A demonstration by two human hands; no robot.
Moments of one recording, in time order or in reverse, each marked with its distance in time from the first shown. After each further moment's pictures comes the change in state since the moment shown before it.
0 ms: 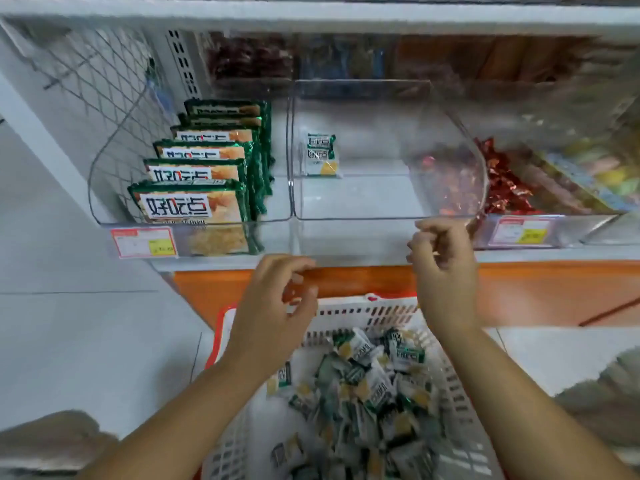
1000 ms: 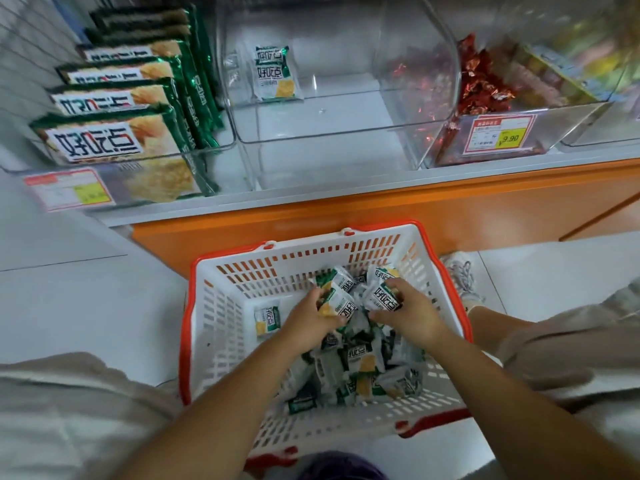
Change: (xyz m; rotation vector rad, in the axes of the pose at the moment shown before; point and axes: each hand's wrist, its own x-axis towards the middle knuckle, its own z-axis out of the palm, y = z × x) left_hand -0.065 -0.071 0.143 -0.150 -0.678 -0.690; right_hand -0.118 0.135 -0.066 -0.441 -0.550 0.759
